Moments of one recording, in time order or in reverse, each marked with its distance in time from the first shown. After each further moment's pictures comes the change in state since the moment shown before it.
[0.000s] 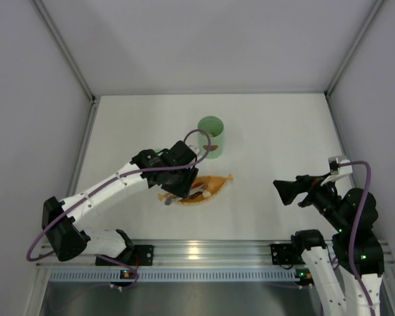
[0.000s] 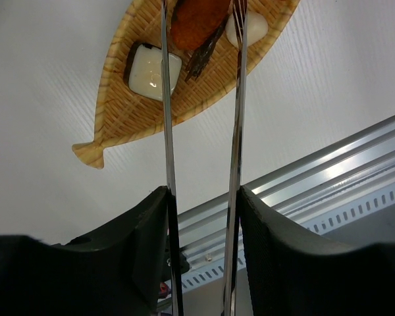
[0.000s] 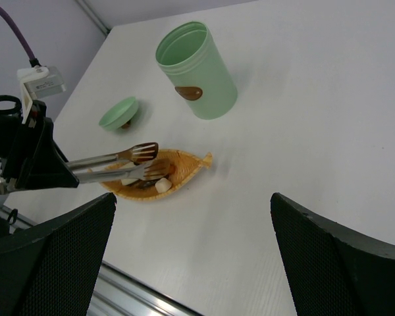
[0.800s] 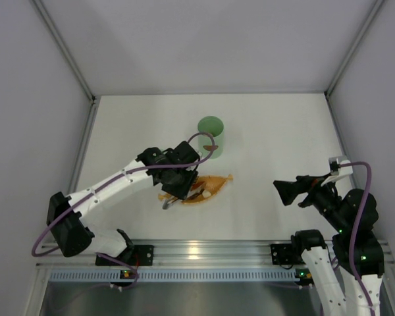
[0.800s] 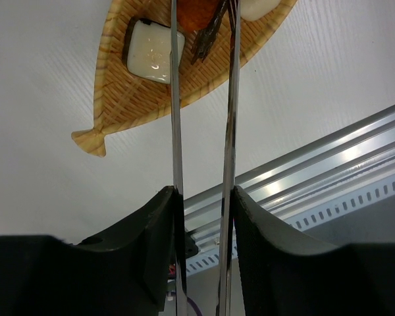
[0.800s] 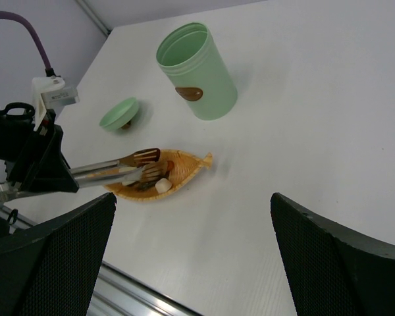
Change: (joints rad) left arm 0.000 0.050 0.024 -0.069 0.012 0.031; right arm 0.000 -0.005 0.000 0.000 0.000 0.000
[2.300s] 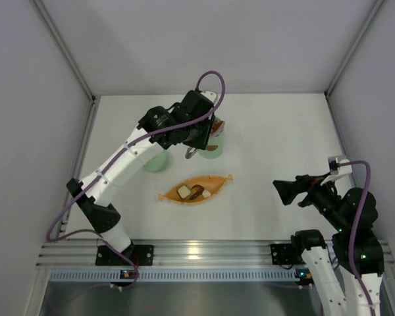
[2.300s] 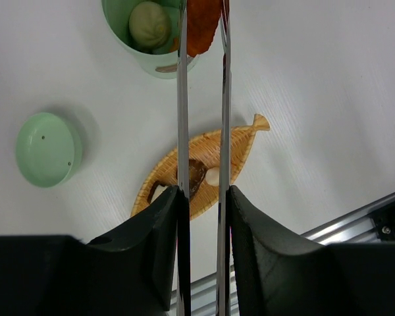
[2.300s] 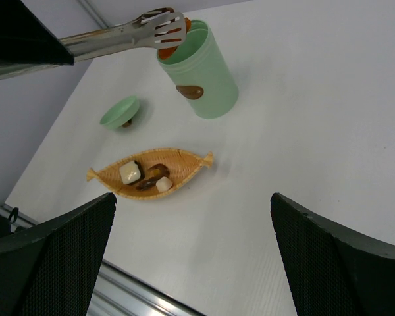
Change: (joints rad) left arm 0.021 0.272 0.737 -0.066 -0.171 0.017; right arm 0.000 0.008 0.001 0.000 -0.005 0.000
